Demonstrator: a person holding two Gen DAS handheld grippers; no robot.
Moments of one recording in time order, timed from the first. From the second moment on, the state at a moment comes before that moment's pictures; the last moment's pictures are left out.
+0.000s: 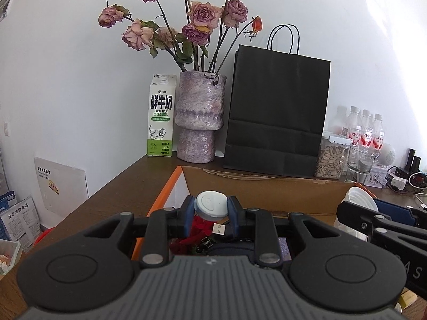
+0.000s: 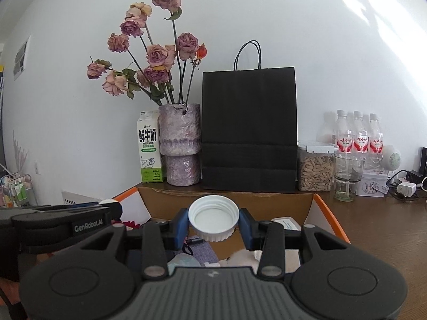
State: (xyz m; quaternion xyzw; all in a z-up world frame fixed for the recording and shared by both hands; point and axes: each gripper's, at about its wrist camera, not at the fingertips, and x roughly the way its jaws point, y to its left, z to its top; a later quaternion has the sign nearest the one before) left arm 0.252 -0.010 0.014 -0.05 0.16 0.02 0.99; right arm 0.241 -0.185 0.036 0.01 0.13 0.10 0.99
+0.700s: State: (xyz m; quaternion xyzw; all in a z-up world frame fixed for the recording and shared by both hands) left arm 0.226 -0.012 0.023 -0.04 0.07 0.08 0.99; right arm 0.223 -0.192 0.044 0.03 0.08 0.08 0.99
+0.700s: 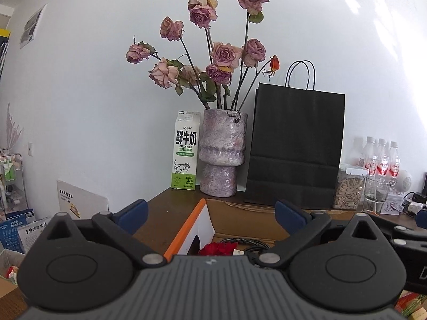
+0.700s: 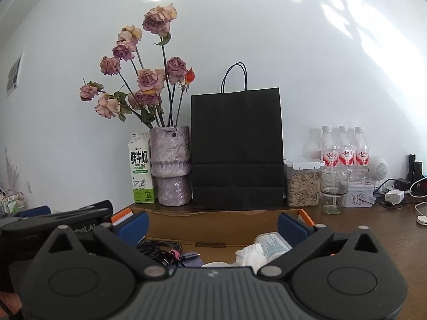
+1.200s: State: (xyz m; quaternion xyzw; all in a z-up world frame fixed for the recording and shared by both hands) left arm 0.225 -0.014 0.021 -0.04 0.08 0.07 0.99; right arm 0.221 -0.192 0.043 0.03 0.08 0.08 0.99
